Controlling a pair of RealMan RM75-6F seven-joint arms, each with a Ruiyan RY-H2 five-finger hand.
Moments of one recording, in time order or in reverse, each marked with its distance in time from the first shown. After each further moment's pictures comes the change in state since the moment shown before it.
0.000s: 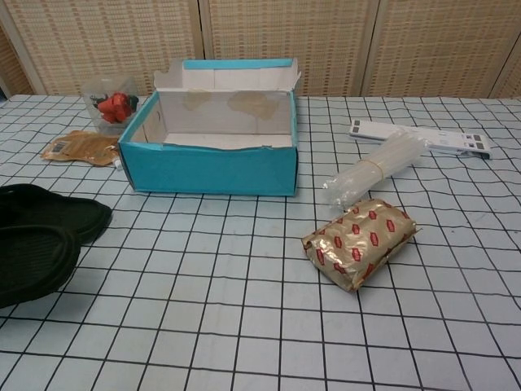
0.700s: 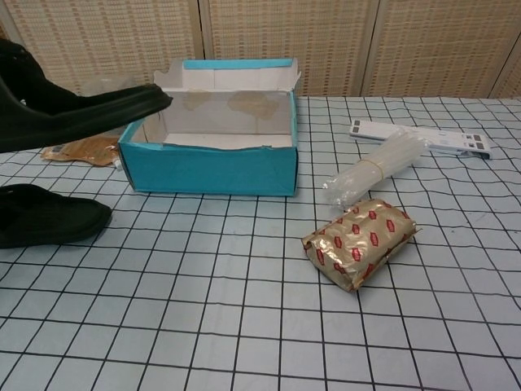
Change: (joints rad) left arm -0.369 0.211 -0.273 -0.268 -0.199 -0.320 -0.100; right arm 0.014 -0.003 0.018 0.004 0.055 -0.047 0.003
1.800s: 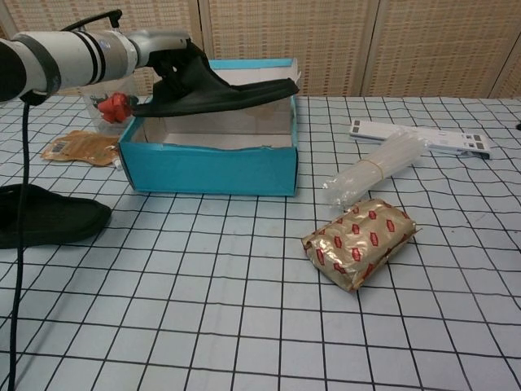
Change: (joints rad) left arm -0.634 -0.651 -0.145 1.026 -0.236 -0.505 -0.120; right arm 0.170 -0.146 0.132 0.049 0.022 -0.108 -0.058
